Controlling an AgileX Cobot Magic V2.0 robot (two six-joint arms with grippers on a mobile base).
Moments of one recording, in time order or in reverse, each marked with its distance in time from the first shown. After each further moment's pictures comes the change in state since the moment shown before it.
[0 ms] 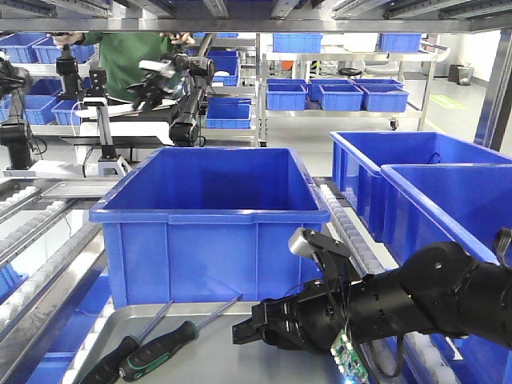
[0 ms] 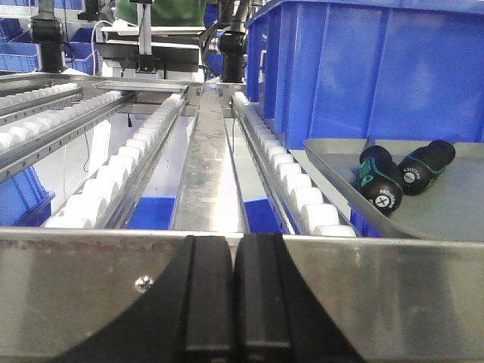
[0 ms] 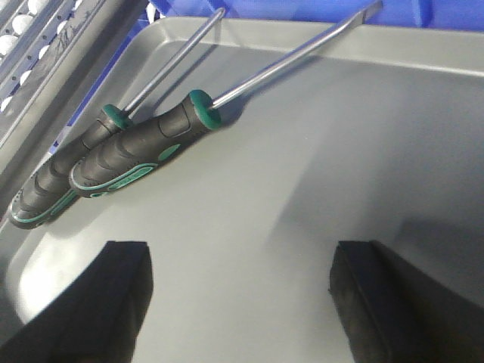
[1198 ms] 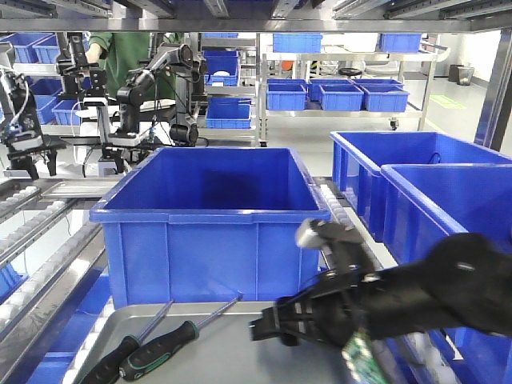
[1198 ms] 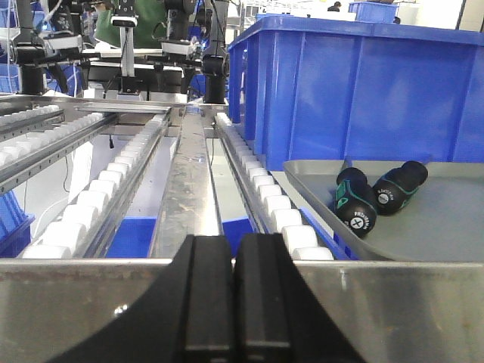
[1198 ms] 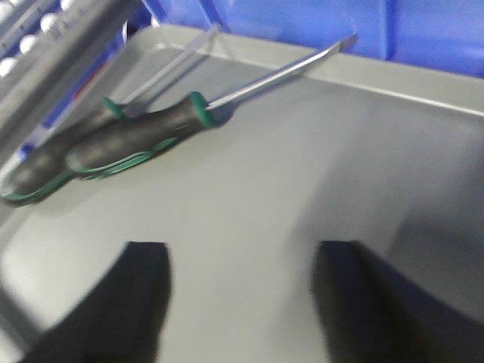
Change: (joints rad) left arm -0.042 0.000 0.000 0.000 -0.052 -0.004; right arm 0.033 -0.192 0.065 -0.263 -0.057 0.164
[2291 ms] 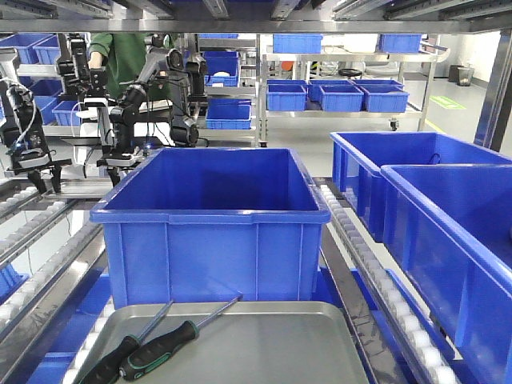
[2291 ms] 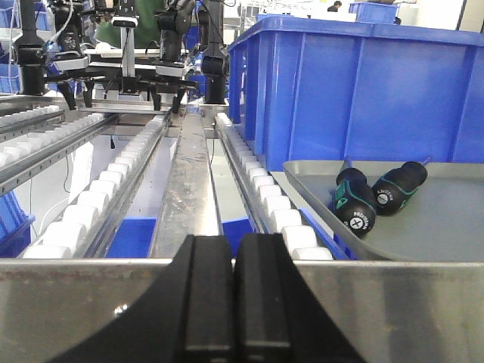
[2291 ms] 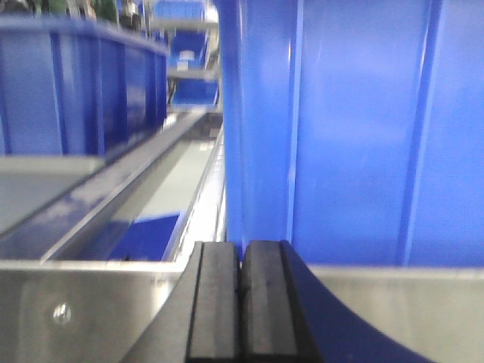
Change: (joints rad) left arm 0.000 0.000 0.000 0.000 0.001 0.000; right arm -0.388 -1.515 1.155 -0.735 -0.496 0.402
